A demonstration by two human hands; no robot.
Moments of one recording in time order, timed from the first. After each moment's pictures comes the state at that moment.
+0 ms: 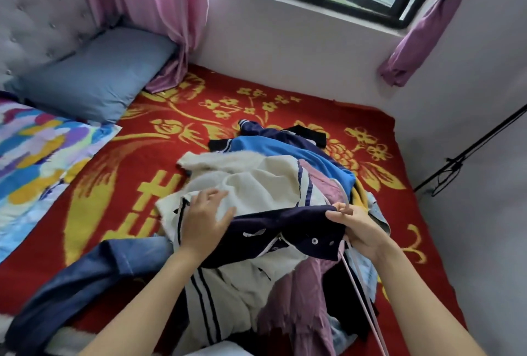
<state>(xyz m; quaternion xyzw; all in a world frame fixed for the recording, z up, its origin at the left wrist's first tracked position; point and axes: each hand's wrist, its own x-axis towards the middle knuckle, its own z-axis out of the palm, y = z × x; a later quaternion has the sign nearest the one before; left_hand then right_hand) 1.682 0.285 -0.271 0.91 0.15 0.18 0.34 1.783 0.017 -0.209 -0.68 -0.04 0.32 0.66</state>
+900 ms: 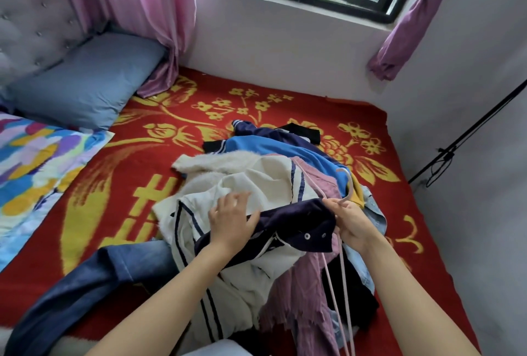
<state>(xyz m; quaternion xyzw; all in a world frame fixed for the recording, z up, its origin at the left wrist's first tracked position) 1.712 0.239 -0.280 0.95 0.15 0.07 0.26 1.781 0.022 -0.219 -0.67 0.04 0.26 0.70</state>
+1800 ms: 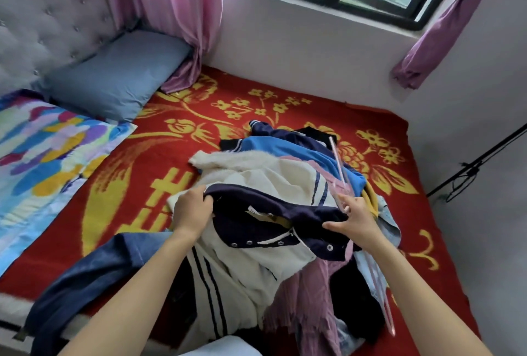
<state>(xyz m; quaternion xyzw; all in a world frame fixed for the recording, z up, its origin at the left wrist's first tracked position) 1.686 0.319 -0.267 0.88 0.28 0.12 0.37 1.799 0.020 -0.237 -0.94 -0.12 0.11 0.29</state>
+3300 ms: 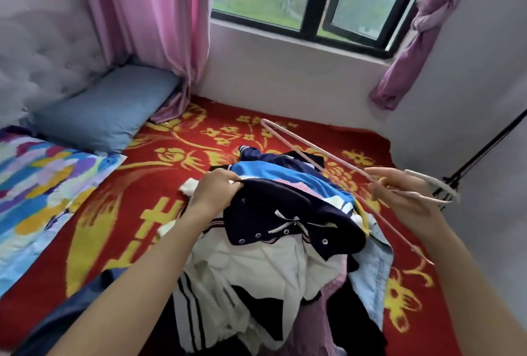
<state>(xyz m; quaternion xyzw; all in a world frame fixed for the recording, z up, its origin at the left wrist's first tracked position) 1.751 0.308 -0.188 0.90 0.15 0.12 0.39 1.792 -0.006 -0.104 -0.84 -0.24 -0.07 0.48</state>
